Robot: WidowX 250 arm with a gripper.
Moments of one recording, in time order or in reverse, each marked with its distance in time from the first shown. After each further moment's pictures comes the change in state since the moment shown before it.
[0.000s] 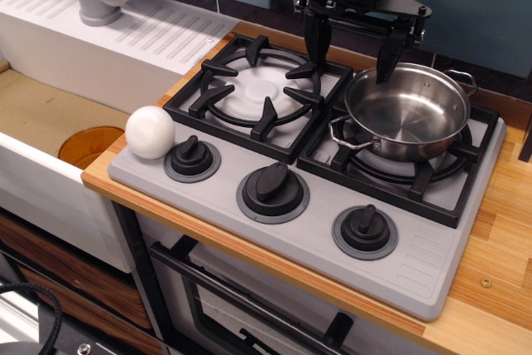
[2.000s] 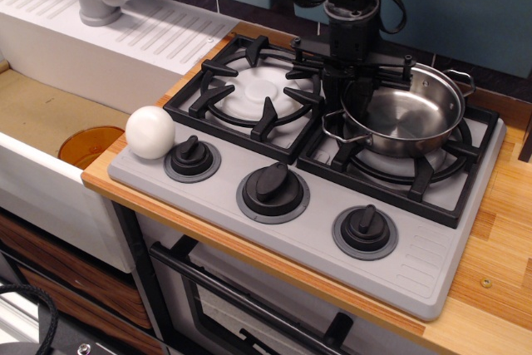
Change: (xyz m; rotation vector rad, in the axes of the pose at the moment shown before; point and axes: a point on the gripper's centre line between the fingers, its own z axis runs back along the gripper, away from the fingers) arm -0.008 -0.011 -0.051 -0.074 -0.036 0.039
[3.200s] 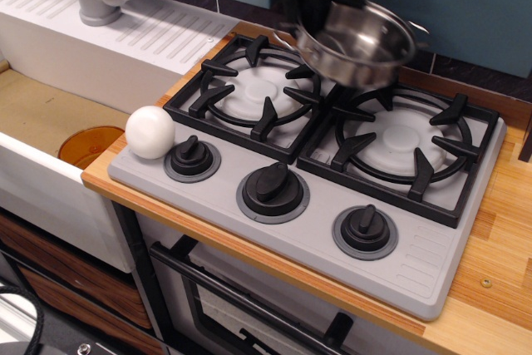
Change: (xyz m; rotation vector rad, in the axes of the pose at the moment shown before) arm 0.038 0.066 0.058 0.046 0.163 -0.112
